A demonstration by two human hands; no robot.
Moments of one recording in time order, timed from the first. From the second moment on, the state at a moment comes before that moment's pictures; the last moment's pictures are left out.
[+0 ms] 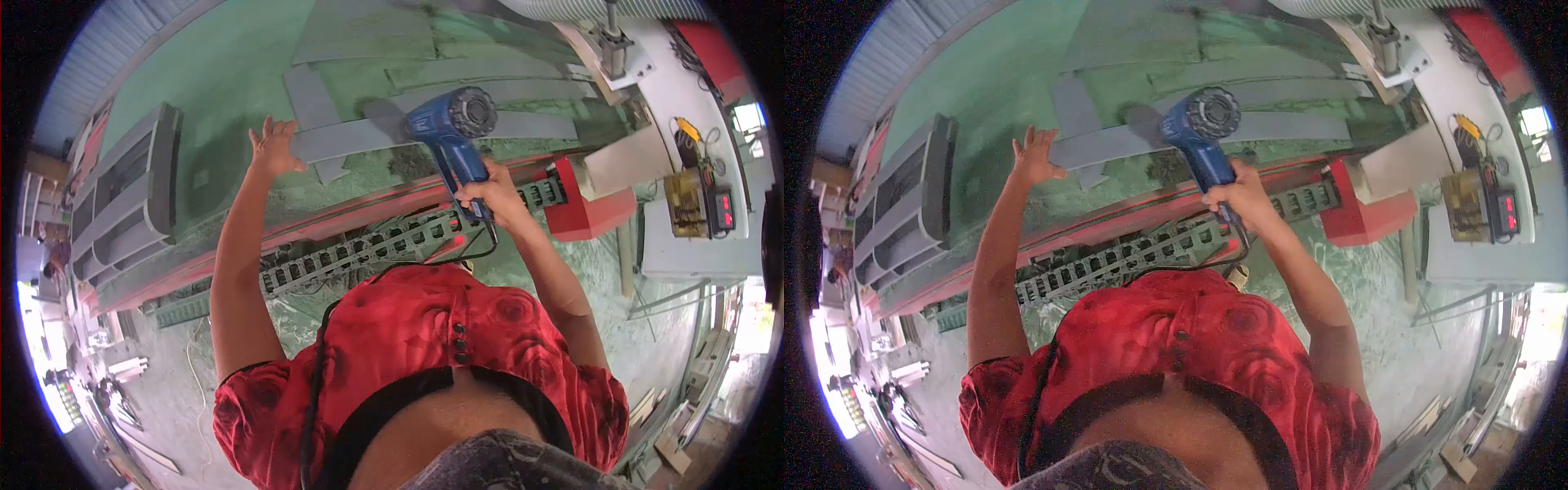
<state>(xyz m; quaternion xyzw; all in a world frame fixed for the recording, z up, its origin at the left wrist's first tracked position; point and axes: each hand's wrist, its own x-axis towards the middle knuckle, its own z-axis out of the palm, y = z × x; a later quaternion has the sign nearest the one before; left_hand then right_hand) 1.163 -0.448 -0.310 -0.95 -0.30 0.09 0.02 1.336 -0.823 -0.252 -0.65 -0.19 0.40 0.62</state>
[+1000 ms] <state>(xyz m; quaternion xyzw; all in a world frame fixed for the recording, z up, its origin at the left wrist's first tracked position) 1.201 -0.486 -0.329 -0.96 -0.27 0.03 -0.08 1.386 -0.884 -0.252 -0.67 -0.08 0.27 0.69</state>
